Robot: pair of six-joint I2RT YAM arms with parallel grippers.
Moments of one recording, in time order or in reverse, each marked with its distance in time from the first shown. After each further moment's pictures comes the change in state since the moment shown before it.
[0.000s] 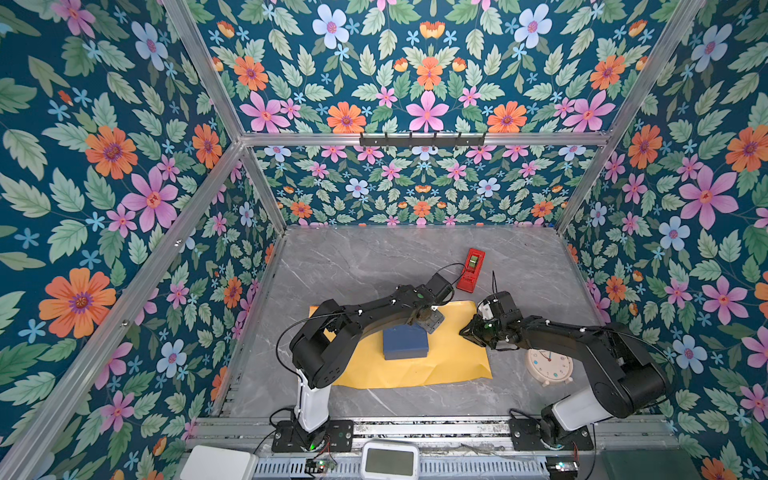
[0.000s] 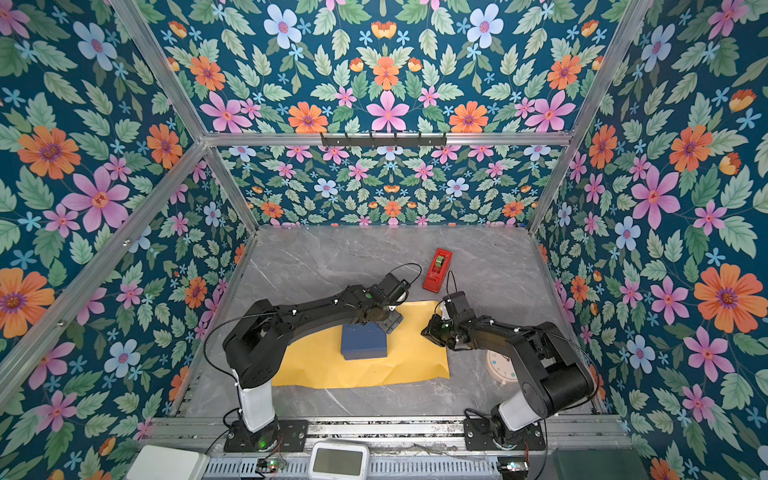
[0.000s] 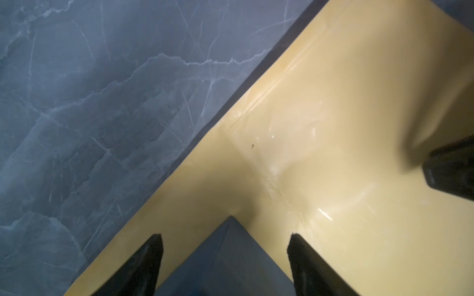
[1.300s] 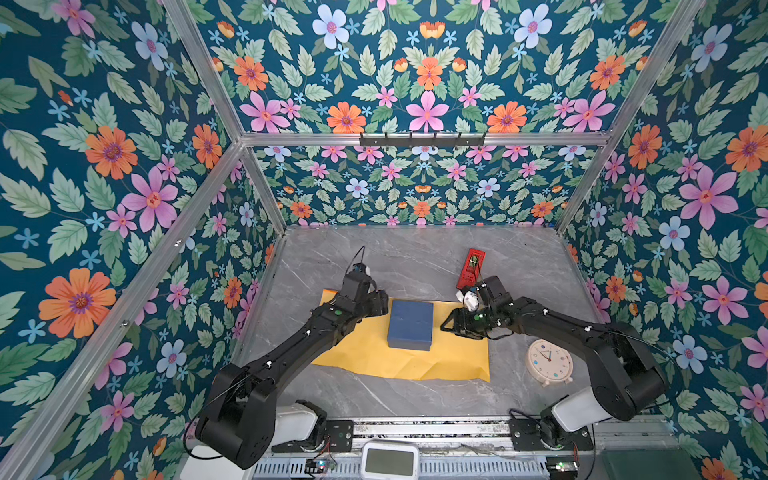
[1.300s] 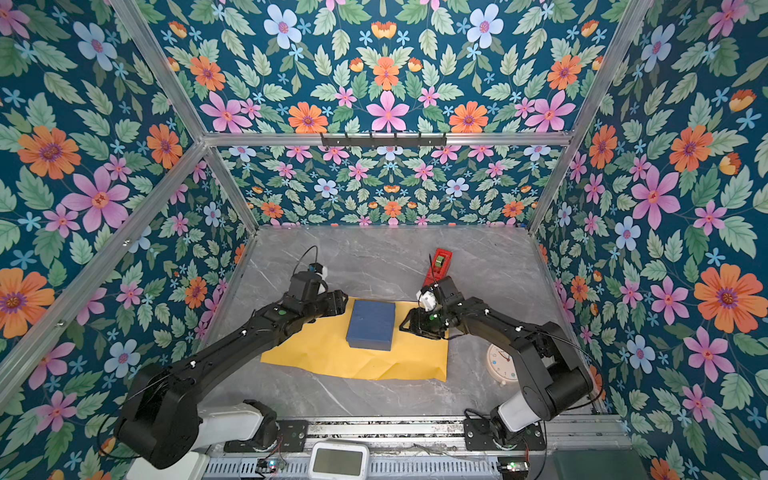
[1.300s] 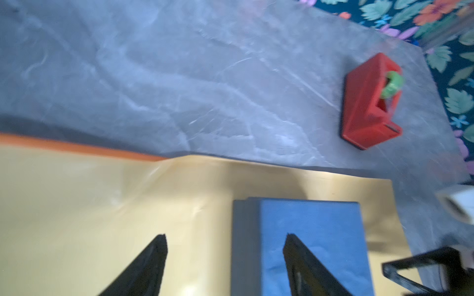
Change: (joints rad) left arm 0.322 -0.579 -0.489 0.352 0.174 -0.440; right arm 0.067 -0.019 0.197 -0.257 -0.146 -0.237
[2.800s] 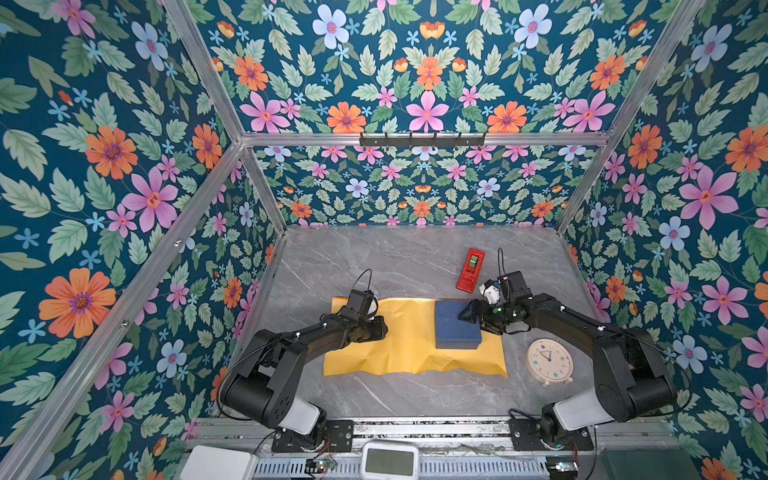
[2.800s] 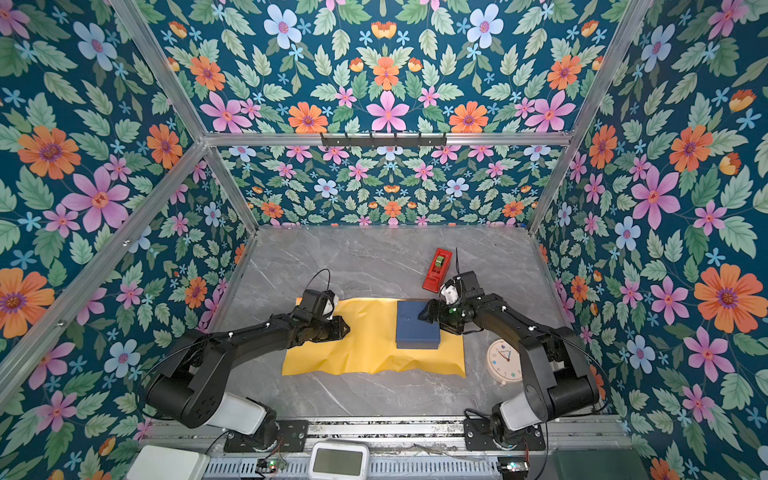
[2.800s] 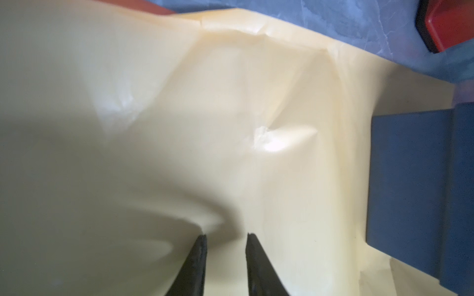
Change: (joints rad) left arm 0.121 0.184 -0.204 0.082 0.276 -0.024; right arm -0.149 -0.013 0.036 -0.072 0.005 -0.080
